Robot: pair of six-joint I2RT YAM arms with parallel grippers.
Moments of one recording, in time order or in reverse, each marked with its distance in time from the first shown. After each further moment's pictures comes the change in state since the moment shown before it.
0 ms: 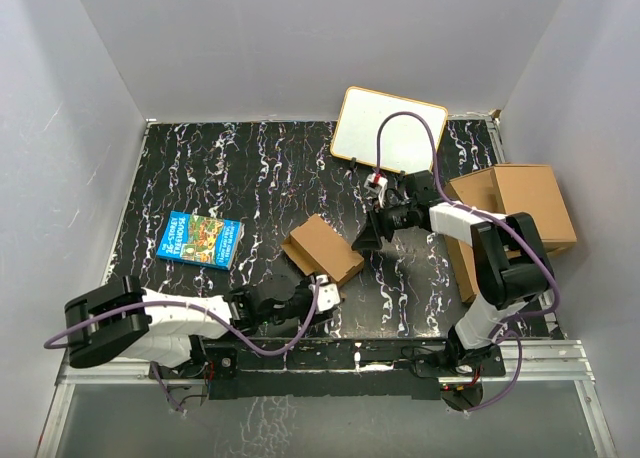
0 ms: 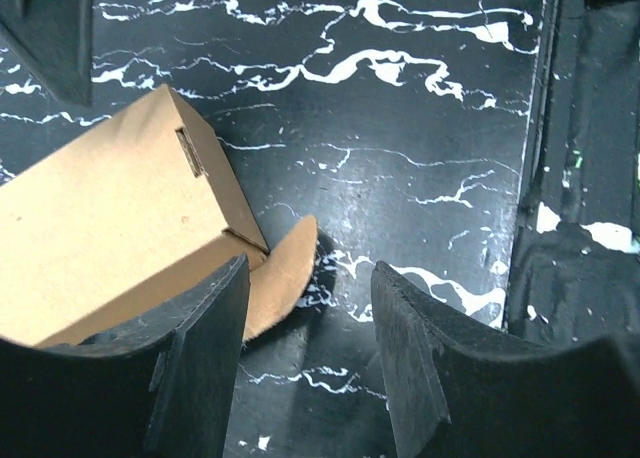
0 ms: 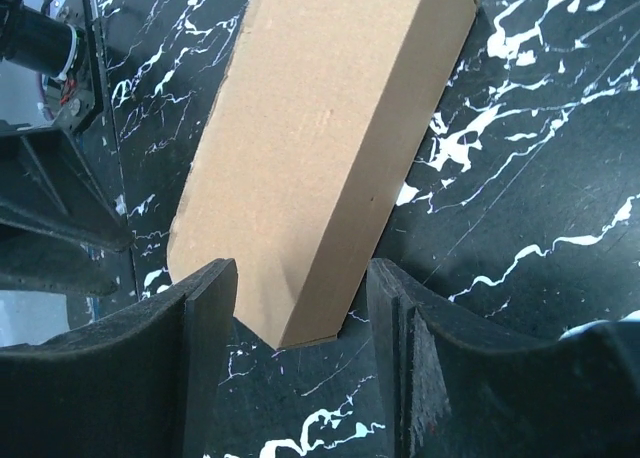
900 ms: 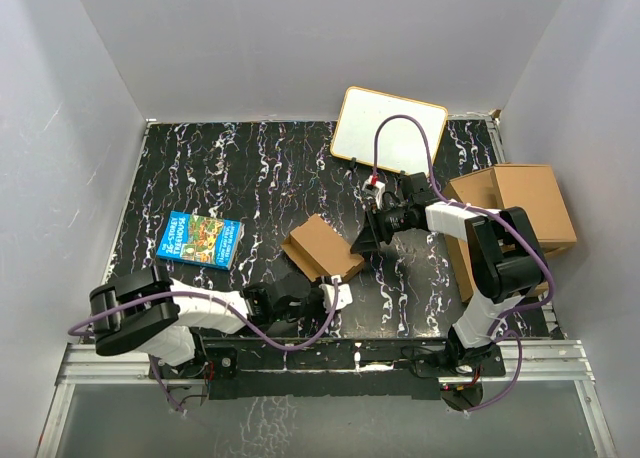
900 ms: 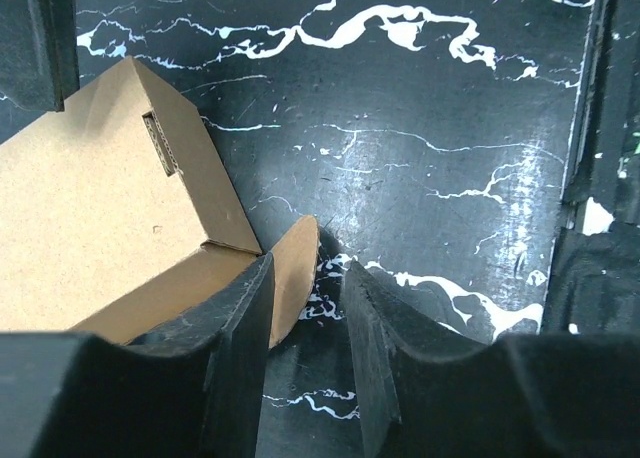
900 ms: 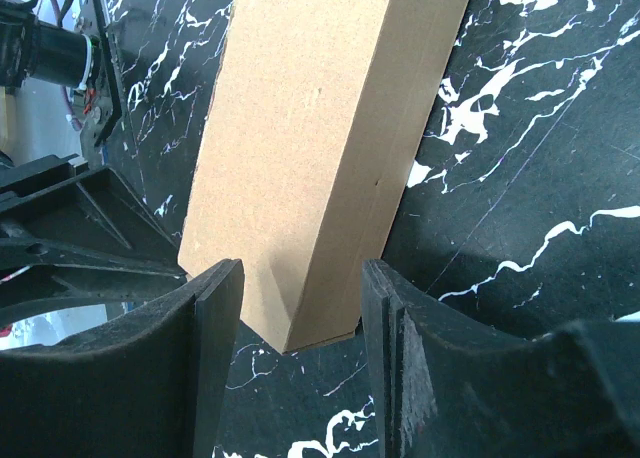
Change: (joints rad) left arm -0.005 0.161 0.087 -0.011 -0.033 0.022; right arm 0.010 0.068 0.018 -0.032 0.008 0.090
